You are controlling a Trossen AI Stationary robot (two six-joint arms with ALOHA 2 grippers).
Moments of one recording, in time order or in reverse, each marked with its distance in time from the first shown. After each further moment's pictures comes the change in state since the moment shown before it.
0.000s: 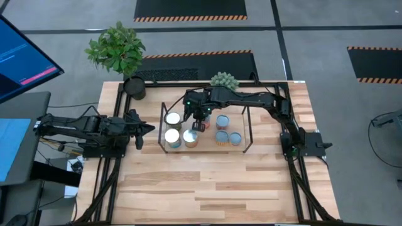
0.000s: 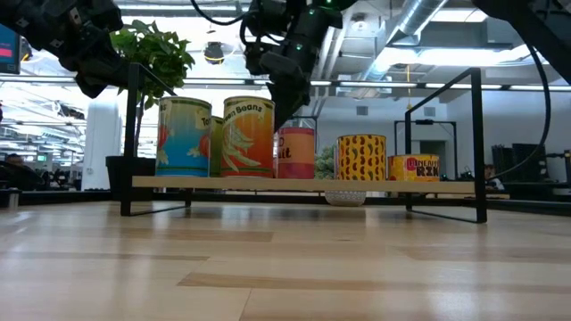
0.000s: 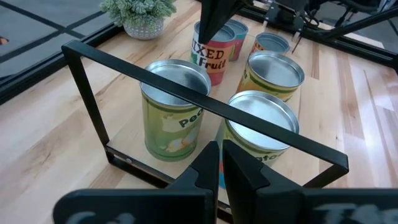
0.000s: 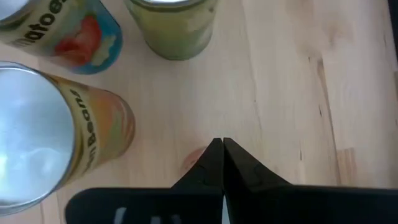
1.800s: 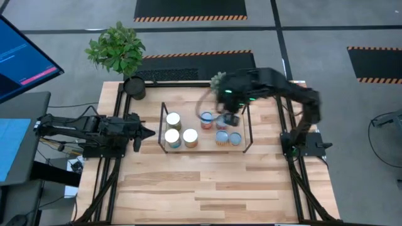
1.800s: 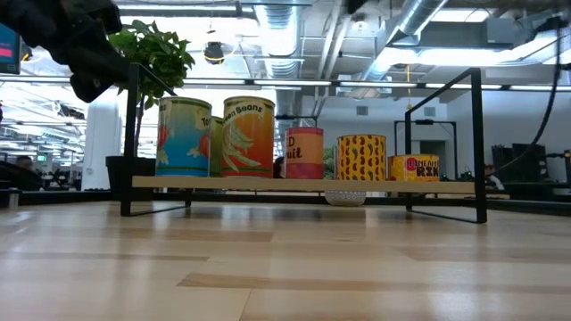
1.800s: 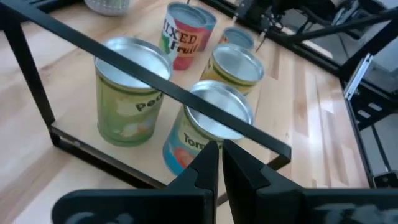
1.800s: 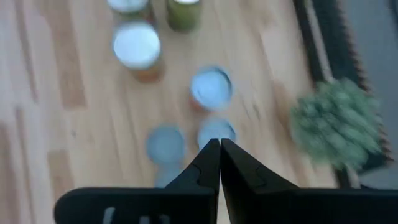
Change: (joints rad) left arm 0.000 -0.014 0.000 0.009 0.149 -0.132; right arm 0.091 -0.357 0.234 -0.566 0.117 0.111
